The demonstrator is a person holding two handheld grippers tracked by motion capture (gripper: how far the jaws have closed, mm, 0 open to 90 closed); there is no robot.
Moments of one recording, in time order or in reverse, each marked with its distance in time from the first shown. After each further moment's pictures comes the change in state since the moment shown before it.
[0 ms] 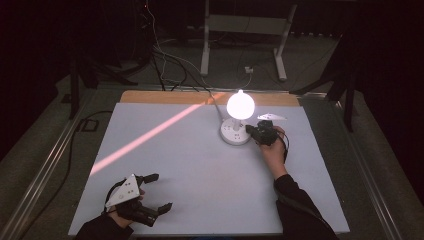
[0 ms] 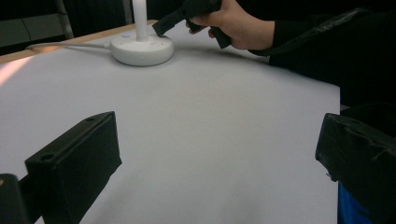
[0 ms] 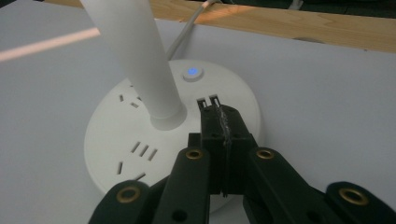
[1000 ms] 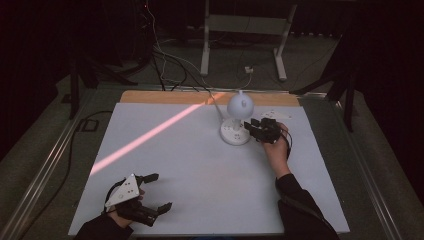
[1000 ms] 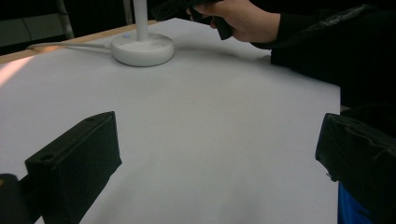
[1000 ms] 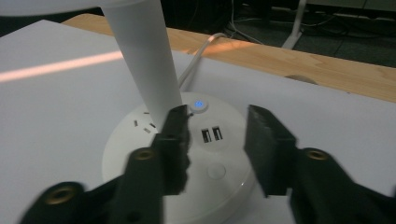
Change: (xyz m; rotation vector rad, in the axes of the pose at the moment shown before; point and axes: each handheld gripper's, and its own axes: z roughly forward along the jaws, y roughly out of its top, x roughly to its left) left arm 0.000 0.000 0.000 0.001 0.000 0.000; right arm 0.002 0.012 -0.016 -0.088 0.013 -0.061
